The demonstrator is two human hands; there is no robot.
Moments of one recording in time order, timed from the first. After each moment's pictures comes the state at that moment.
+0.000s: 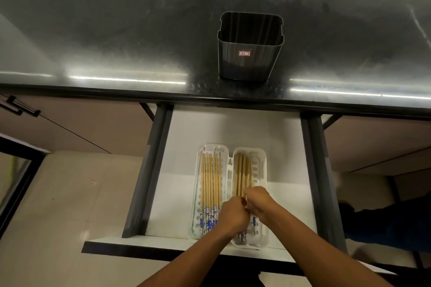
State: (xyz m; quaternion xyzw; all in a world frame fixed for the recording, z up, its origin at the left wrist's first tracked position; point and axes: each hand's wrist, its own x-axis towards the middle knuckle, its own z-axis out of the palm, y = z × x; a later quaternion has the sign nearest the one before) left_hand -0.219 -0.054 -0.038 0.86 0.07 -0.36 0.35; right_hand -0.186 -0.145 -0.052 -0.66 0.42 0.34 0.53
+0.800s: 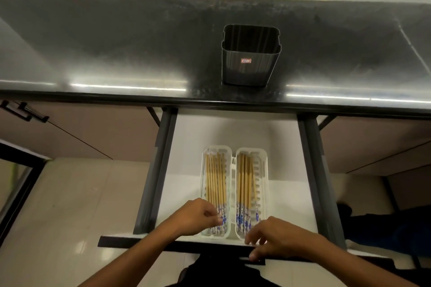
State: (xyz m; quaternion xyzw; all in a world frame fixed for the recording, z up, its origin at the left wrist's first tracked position) left_hand -0.224 0.063 0.019 0.83 -0.05 -0.46 0.32; right_hand -0.253 -0.175 0.030 -0.79 -0.15 0.53 0.28
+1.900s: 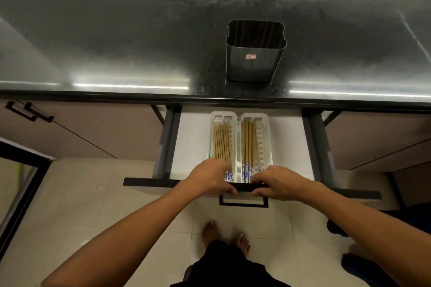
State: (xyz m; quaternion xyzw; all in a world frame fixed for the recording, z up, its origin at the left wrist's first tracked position) left_hand -0.154 0.035 0.037 0.92 -0.16 -0.31 0.17; right_hand -0.173 -0.174 0.041 -0.91 -0.26 0.31 0.10
